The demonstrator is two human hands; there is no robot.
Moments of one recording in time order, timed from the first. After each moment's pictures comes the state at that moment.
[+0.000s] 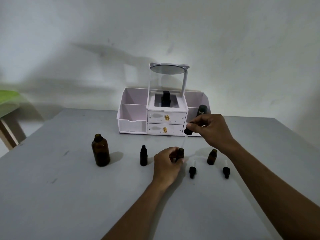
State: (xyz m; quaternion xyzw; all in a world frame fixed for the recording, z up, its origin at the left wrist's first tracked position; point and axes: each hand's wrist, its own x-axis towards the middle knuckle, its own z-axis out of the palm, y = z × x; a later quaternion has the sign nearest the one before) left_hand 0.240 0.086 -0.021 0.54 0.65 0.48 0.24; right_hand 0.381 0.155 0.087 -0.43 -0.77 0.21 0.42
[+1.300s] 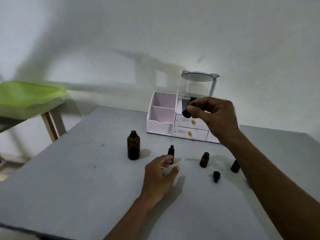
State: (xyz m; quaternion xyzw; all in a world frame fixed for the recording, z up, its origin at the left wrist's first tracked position) left_hand 0.160 0.003 -0.021 0.49 0.65 0.52 0.23; right_hand 0.297 0.098 0.150 -0.27 -0.77 0.30 0.50
